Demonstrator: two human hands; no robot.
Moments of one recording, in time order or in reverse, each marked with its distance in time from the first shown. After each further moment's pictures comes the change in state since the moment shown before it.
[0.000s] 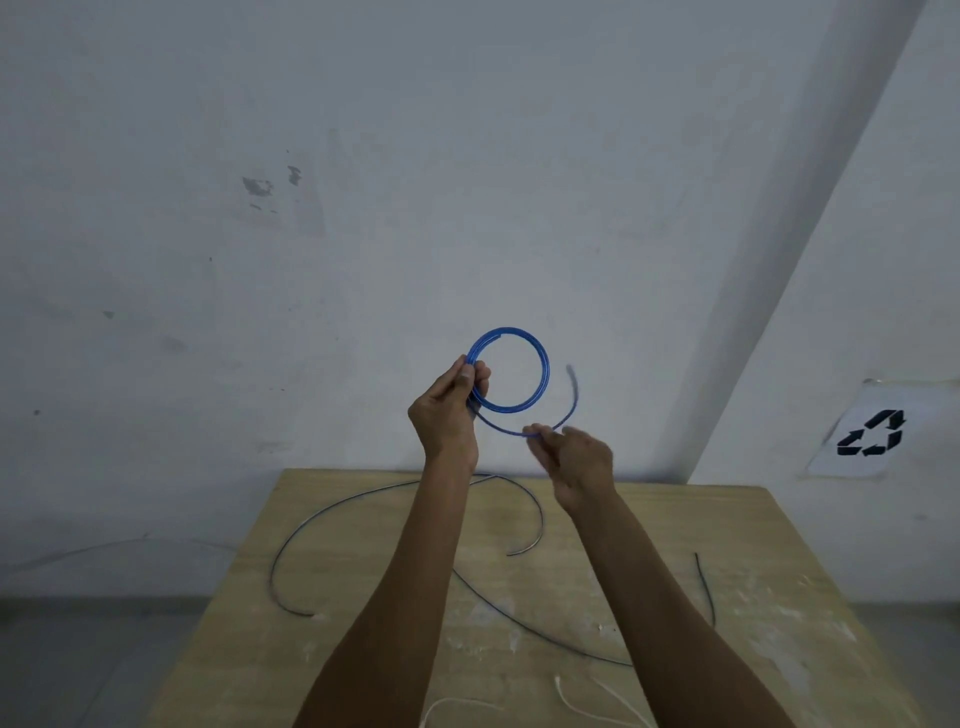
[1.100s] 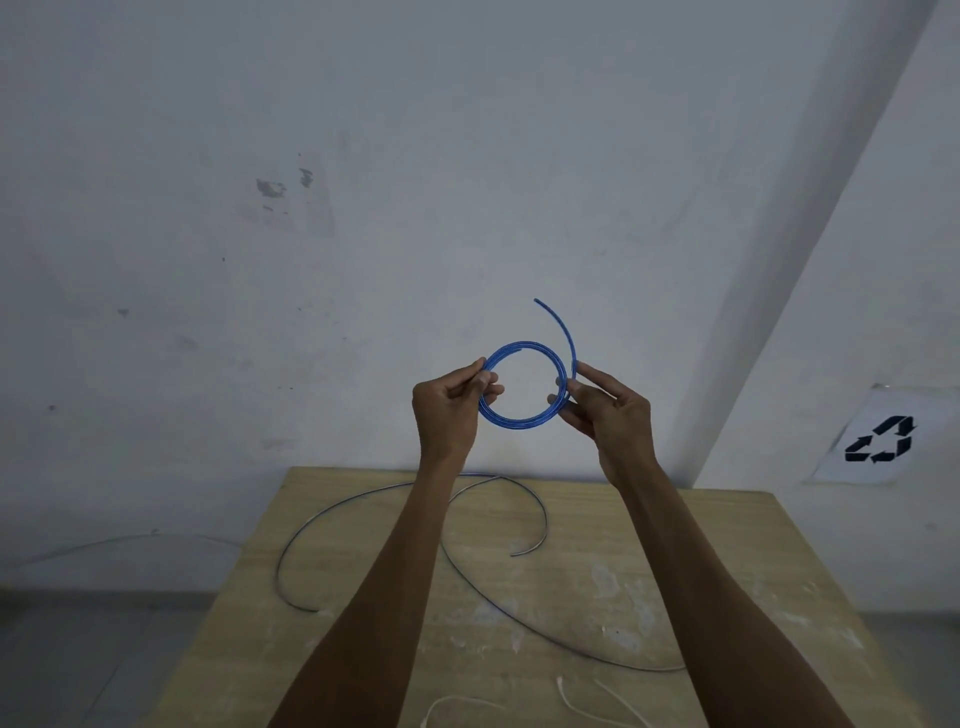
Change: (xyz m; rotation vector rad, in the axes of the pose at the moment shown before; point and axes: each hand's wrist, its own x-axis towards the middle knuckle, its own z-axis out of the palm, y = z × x) left_hand -0.004 0.014 -0.011 0.574 -0.192 0.303; right_hand -0.001 -0.049 -0.009 -0.400 -0.312 -0.465
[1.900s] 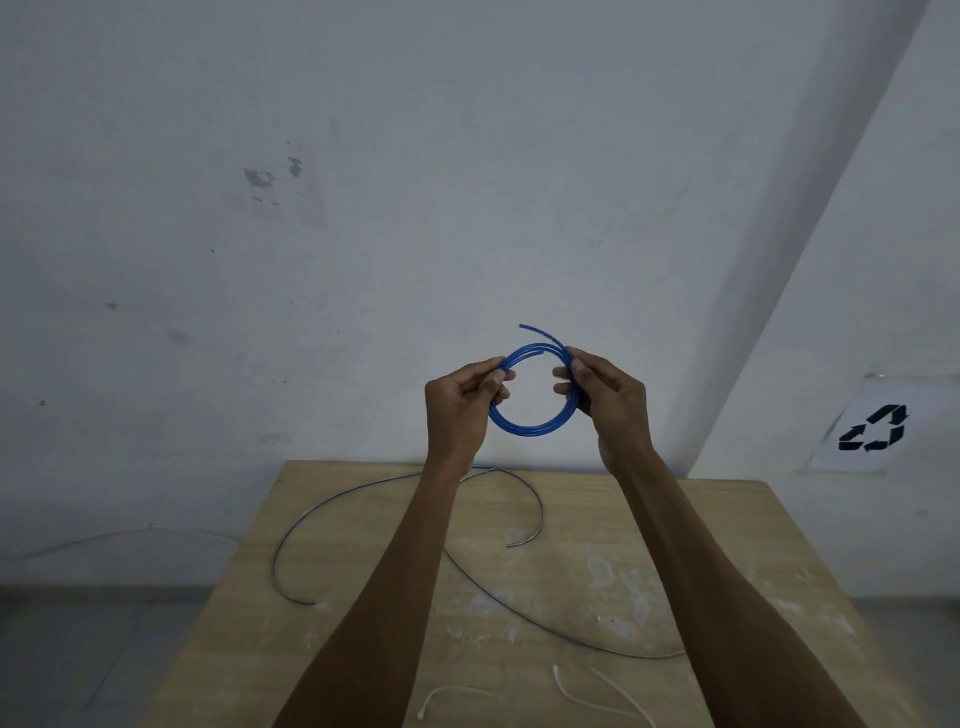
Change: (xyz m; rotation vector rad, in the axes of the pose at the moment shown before) left_hand -0.009 -0.002 0.009 -0.020 -0.119 -0.016; right_hand 0.010 0.003 -0.005 -0.184 -0.016 -0.144
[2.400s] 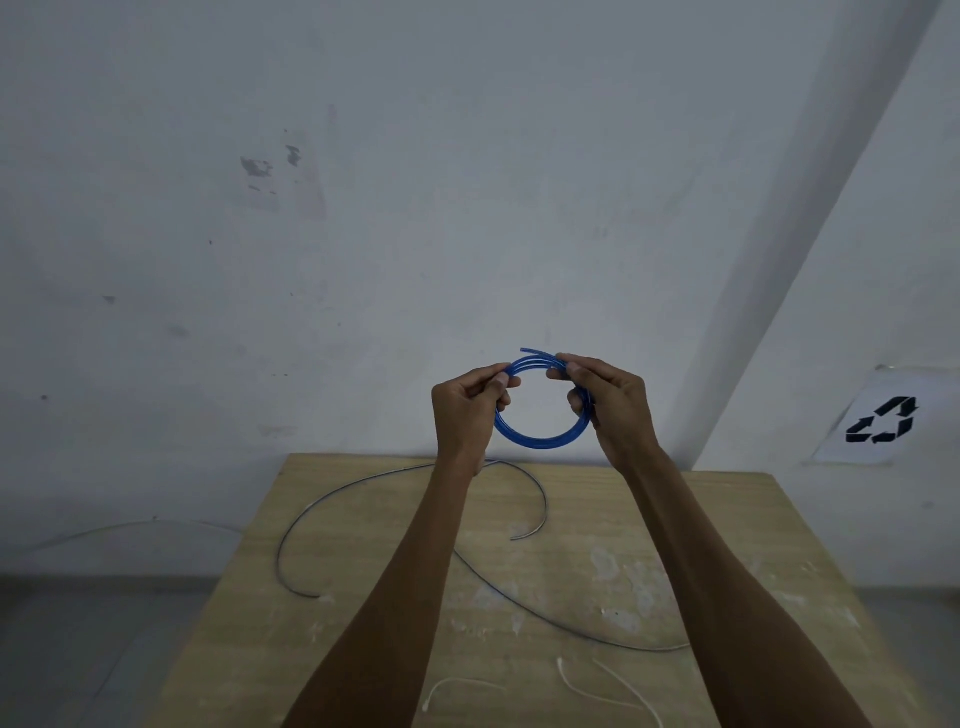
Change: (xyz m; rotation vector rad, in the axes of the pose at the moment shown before) left_hand -0.002 -0.008 0.007 -0.050 0.055 -0.119; right_hand 0.002 0.003 -0.001 0.021 -0.108 0.024
